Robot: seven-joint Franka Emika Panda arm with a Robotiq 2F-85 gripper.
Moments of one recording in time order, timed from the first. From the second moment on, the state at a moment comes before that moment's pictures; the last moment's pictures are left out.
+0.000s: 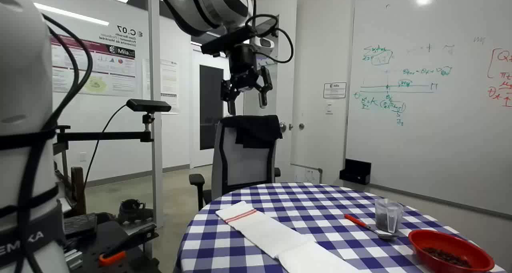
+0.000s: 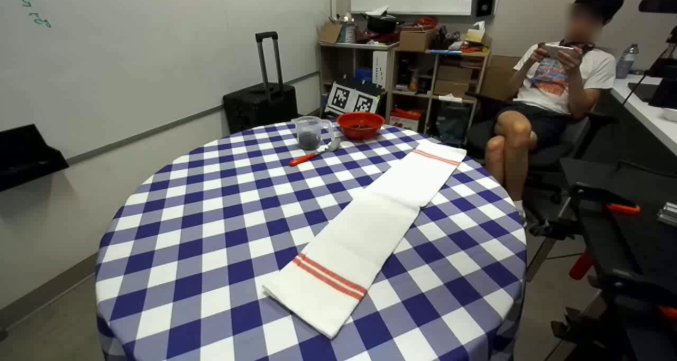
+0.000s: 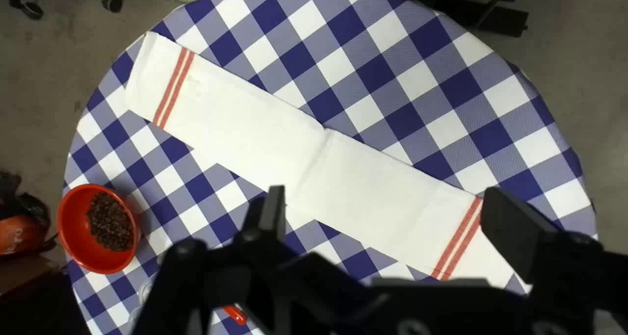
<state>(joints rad) 0.00 -0.26 0.14 -2.35 -0.25 1.96 0.00</state>
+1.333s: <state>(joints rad) 0.02 -0.17 0.19 -2.34 -0.39 1.97 0.59</state>
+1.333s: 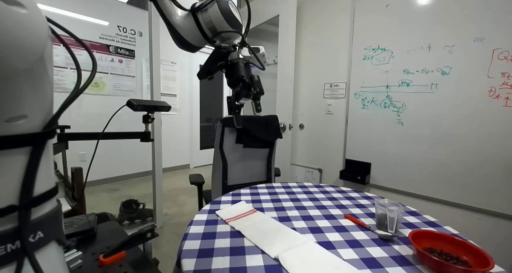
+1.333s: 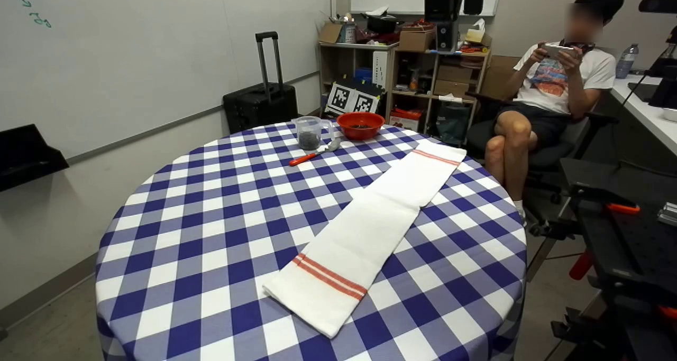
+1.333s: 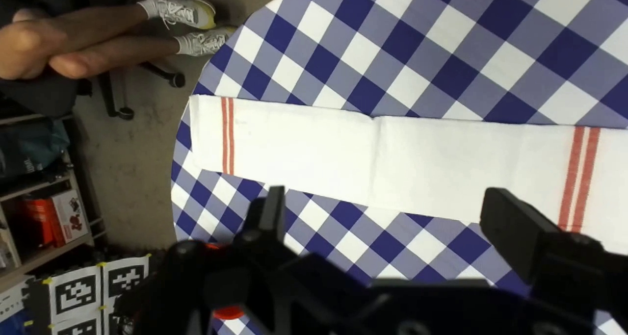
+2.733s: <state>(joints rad) 0.22 0.51 0.05 -1.88 -0.50 2.16 0.83</state>
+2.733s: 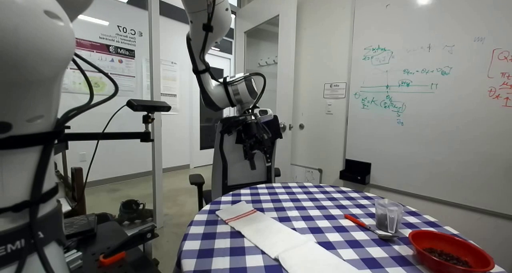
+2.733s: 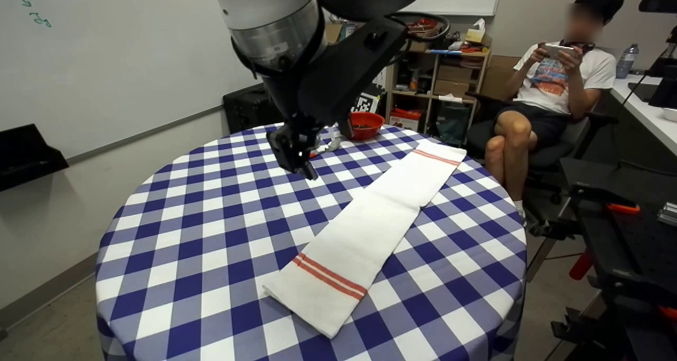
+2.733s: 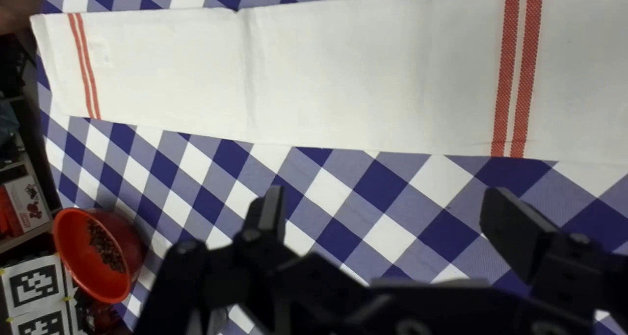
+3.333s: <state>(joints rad) 0.30 0.69 0.05 -1.68 -0.37 2.12 0.80</state>
